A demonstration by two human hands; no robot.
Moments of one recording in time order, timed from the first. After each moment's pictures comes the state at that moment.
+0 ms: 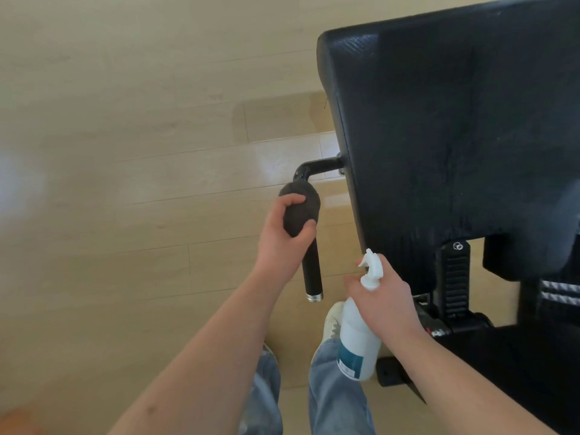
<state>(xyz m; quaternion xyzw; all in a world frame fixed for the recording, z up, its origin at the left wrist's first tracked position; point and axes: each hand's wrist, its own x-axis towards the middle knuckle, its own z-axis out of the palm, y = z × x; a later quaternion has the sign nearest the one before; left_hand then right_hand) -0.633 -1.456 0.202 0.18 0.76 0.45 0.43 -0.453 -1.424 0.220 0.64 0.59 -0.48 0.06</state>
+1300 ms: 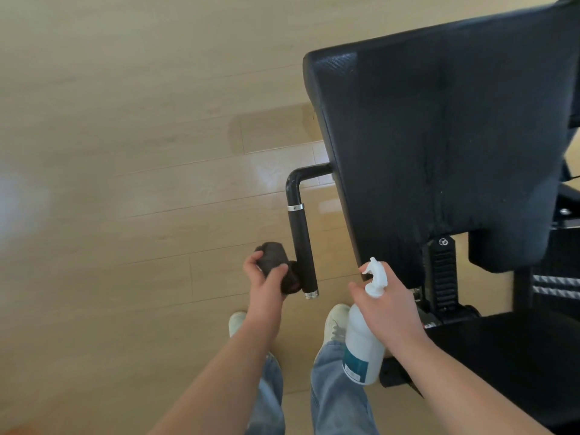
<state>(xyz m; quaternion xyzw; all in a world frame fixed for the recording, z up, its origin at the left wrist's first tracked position) -0.601 -1.522 0.182 -0.13 0.66 0.55 0.50 -0.431 -1.434 0.239 0.65 0.59 -0.48 0.03</state>
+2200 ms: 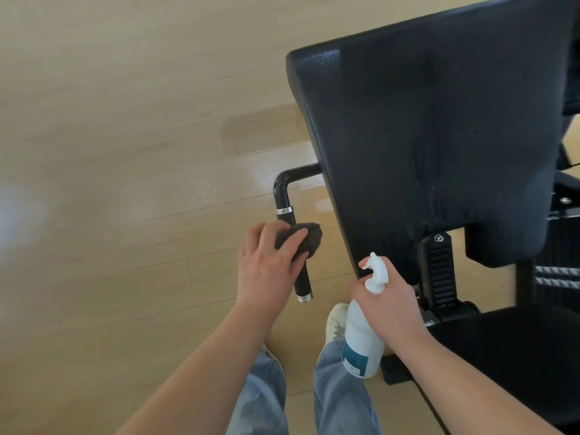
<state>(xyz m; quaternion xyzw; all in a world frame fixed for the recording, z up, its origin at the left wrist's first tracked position) -0.619 -1.489 0.199 0.57 0.80 0.15 0.08 -0.423 -1.421 0.234 0.65 0.58 -0.49 0.01</state>
